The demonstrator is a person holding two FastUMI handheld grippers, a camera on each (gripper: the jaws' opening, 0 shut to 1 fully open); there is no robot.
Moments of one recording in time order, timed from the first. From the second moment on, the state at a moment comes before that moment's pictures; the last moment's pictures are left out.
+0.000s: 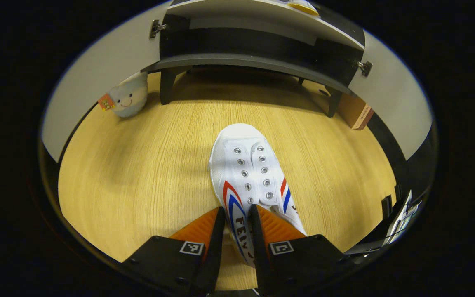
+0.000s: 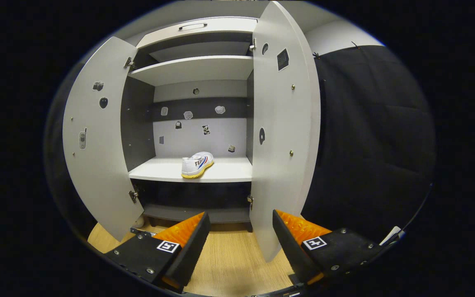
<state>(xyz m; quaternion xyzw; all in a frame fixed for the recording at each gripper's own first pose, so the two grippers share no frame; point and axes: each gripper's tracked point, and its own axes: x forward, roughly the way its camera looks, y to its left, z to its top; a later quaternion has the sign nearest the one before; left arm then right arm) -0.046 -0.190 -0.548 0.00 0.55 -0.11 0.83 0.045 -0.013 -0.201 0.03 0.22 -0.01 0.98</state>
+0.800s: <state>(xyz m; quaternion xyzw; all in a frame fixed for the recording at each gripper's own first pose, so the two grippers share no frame) 0.013 -0.164 -0.468 -0.06 0.53 -0.14 0.83 0.047 -0.008 -0.176 0.03 0.19 0.01 0.98</state>
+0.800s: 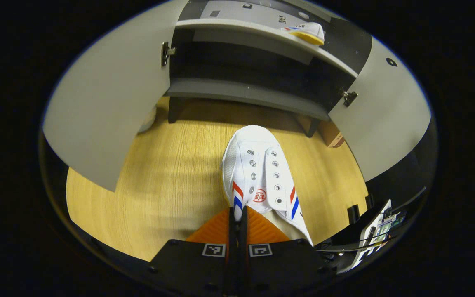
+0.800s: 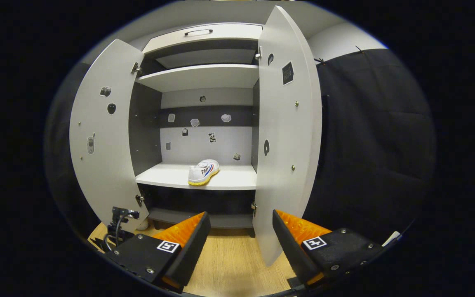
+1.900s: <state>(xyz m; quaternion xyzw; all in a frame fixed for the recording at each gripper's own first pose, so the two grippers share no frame) 0.333 -0.169 -0.216 -0.08 0.39 -0.13 0.91 0.113 0.016 -0.122 0.04 0.12 0.12 0.98</state>
